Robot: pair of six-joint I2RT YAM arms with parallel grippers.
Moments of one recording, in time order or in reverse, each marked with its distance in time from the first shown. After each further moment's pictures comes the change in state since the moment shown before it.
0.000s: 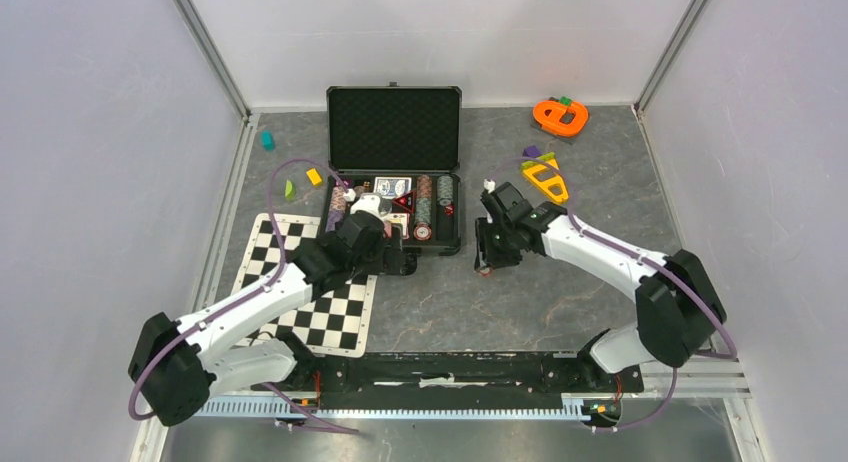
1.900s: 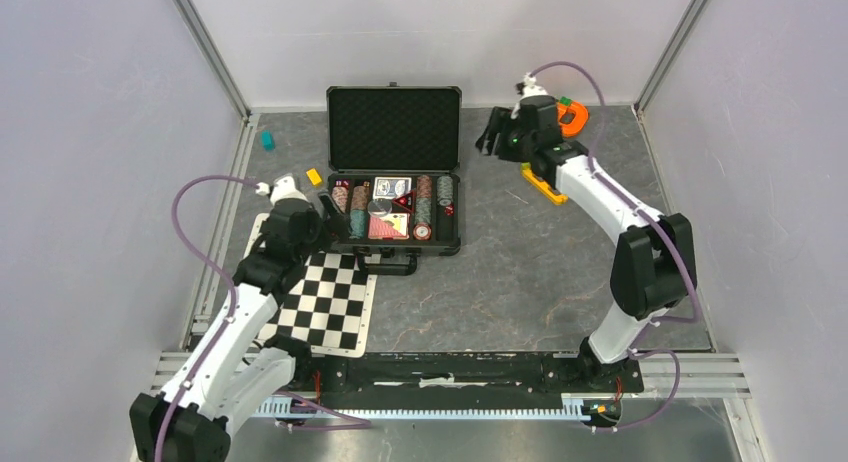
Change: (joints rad) left arm 0.453 -0.245 -0.062 0.049 0.061 -0.028; right arm -0.241 0.261 0.447 0.389 0.021 -0.085
